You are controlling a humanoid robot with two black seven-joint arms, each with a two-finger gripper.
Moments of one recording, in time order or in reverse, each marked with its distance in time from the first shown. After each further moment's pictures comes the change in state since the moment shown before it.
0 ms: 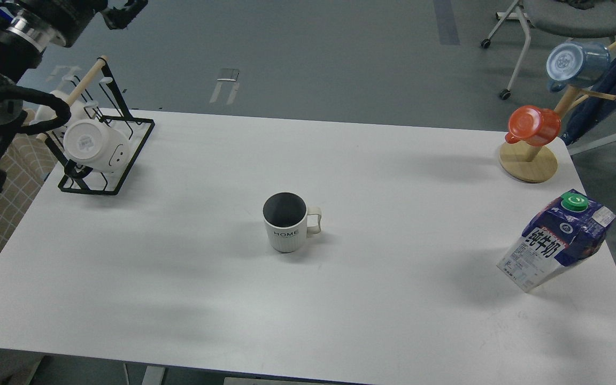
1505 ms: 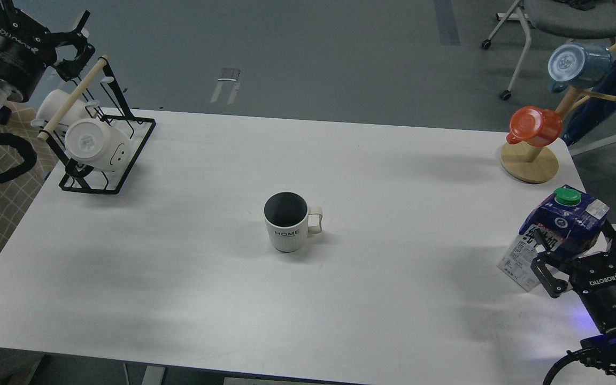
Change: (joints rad) left arm 0.220 0.012 -0.174 -0.005 -0.025 0.000 0.035; right arm 0.094 0.157 -0.284 0.057 0.013 0.000 -0.030
